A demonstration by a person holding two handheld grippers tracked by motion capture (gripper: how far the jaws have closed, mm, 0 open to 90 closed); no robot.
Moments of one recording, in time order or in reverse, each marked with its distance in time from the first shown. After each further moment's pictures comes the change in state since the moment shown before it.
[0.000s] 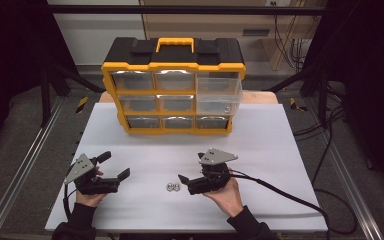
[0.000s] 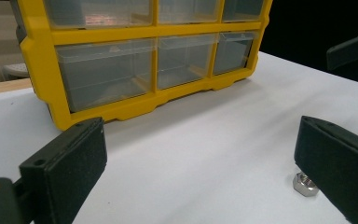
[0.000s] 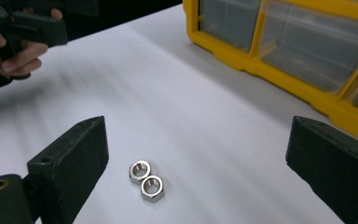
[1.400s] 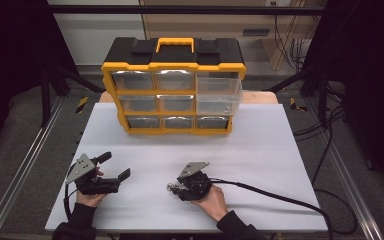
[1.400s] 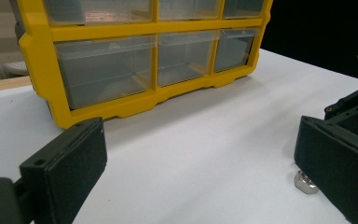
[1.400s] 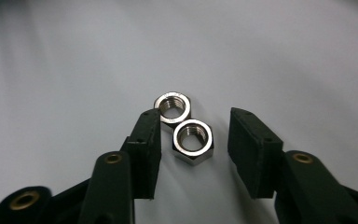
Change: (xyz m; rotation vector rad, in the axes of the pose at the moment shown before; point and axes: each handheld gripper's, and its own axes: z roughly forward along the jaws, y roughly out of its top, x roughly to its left) left arm 0.000 -0.001 0.001 0.012 0.002 0.003; right arm 0.013 -0.043 0.066 0.250 0.143 -0.052
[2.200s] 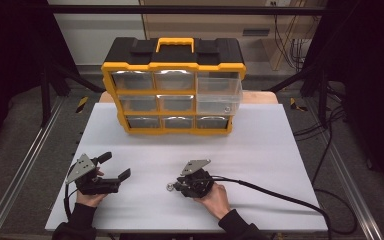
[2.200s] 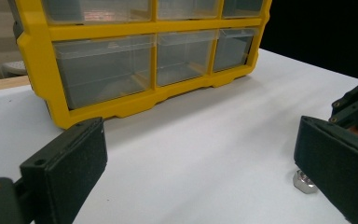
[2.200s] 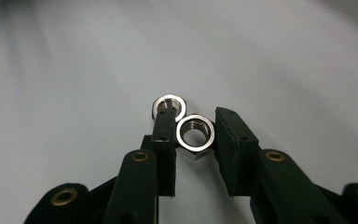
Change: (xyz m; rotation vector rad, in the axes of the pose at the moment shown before) left arm 0.000 0.000 0.000 0.002 -0.003 0.001; right arm -0.003 0.007 -0.012 0.004 0.002 -0.027
